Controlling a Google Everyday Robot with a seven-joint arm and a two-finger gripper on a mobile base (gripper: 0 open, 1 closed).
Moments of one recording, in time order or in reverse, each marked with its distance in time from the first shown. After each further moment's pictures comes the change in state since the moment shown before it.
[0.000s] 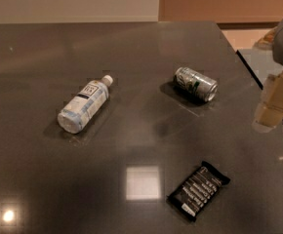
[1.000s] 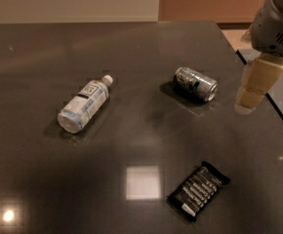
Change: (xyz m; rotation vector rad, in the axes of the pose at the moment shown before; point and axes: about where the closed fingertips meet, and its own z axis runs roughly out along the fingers) arm -0.014 -0.034 0.014 -0.004 0.061 0.041
